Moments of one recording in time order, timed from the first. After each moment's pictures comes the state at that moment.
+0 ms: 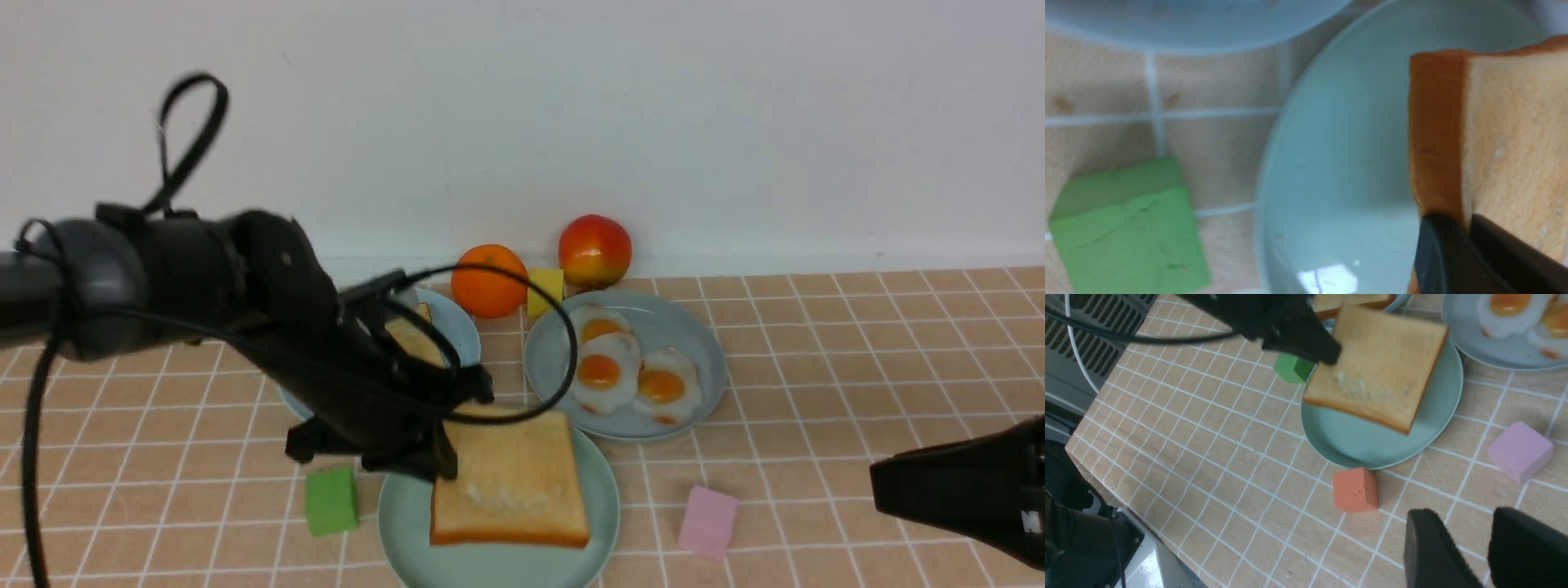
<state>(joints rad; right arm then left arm) 0.01 0.88 -0.72 0.93 0.99 -0.67 -0.37 1.81 -1.13 -0.50 0.65 -0.13</state>
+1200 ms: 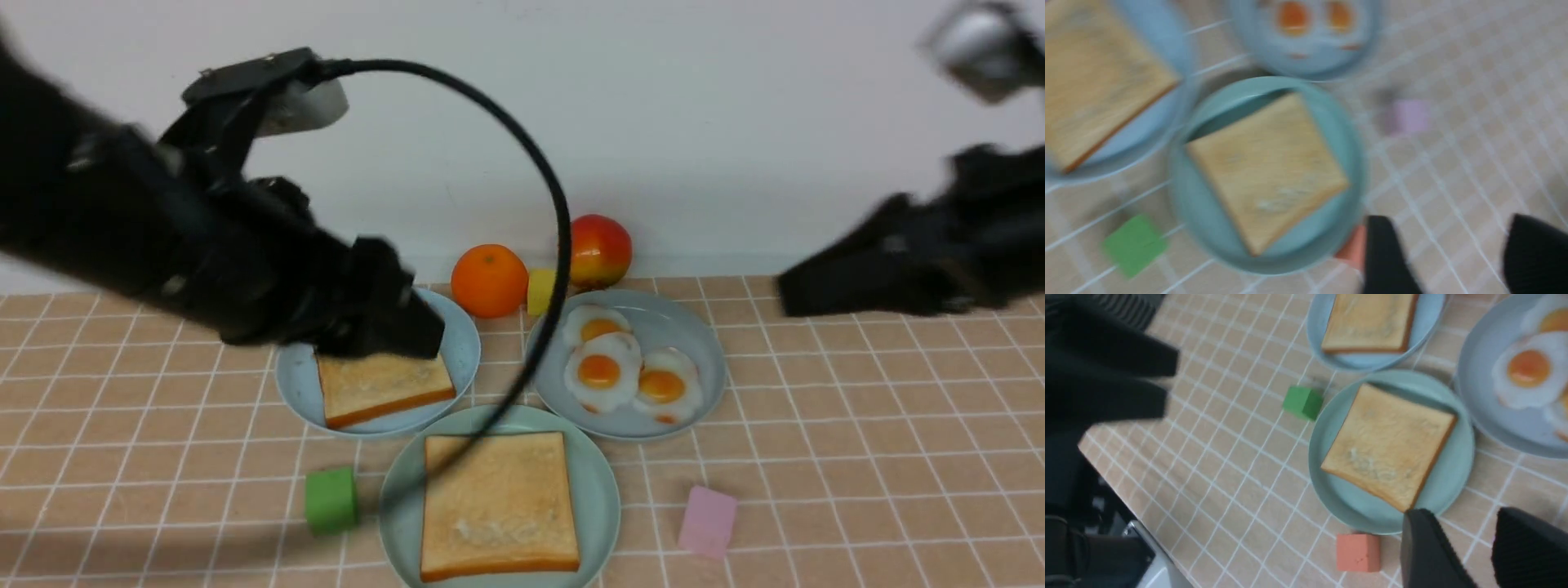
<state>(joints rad) 0.19 1.35 -1.23 0.79 1.03 -0.49 -0.38 1.22 -1.11 -0.55 0.86 0.29</state>
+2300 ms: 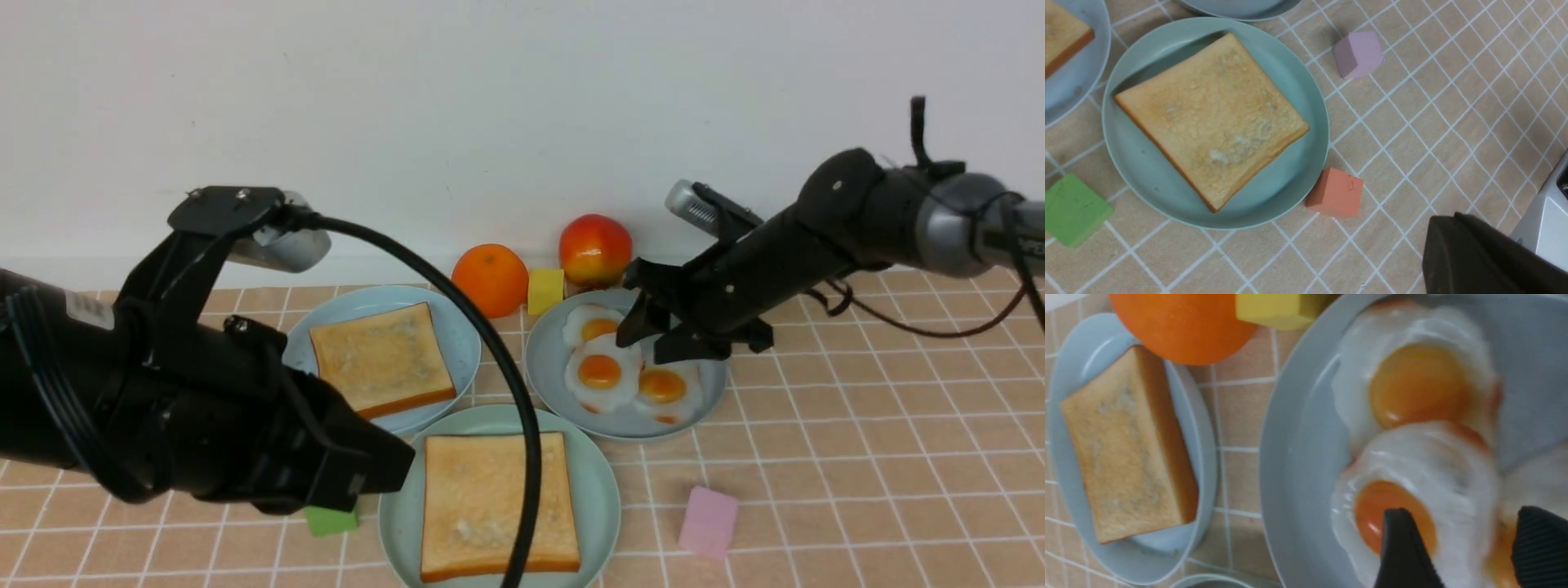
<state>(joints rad) 0.22 2.17 -1.60 0.79 0.70 -0.18 -0.38 1.12 -0.91 -0.66 0.85 0.46</state>
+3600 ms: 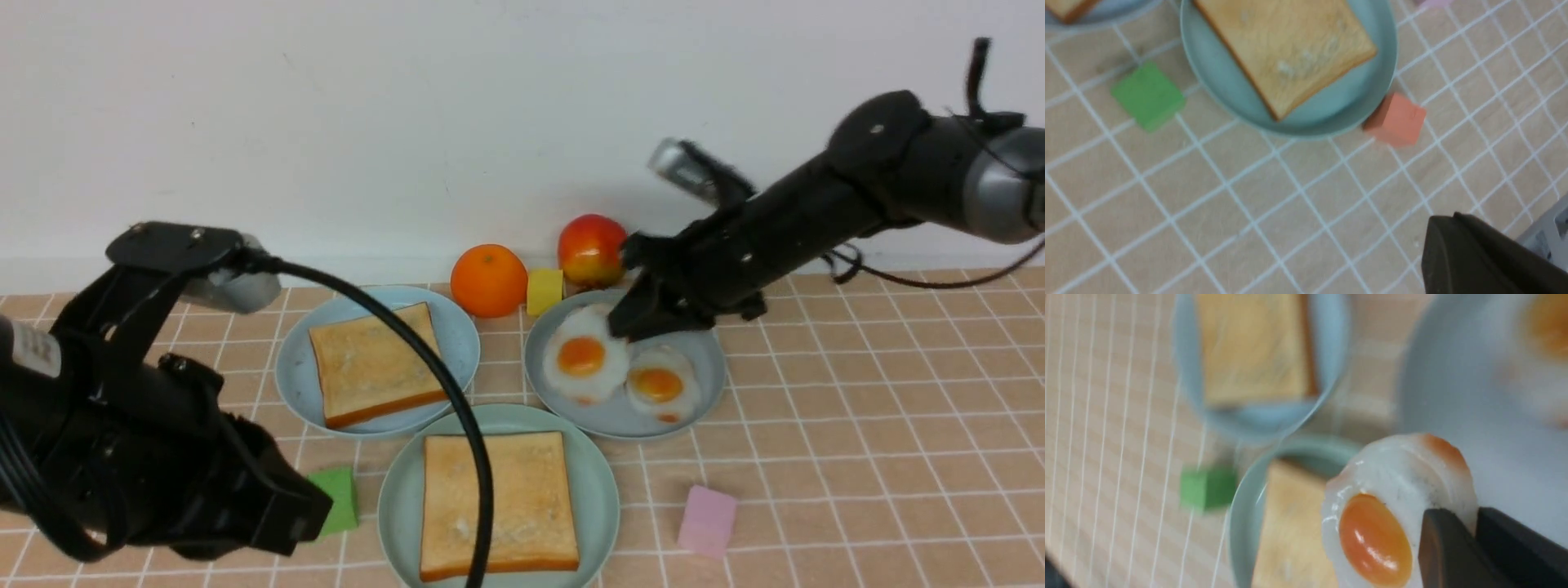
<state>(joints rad) 0.27 2.05 -1.60 0.83 0.94 -0.37 -0.38 1.07 -0.91 -0.42 0.98 0.23</state>
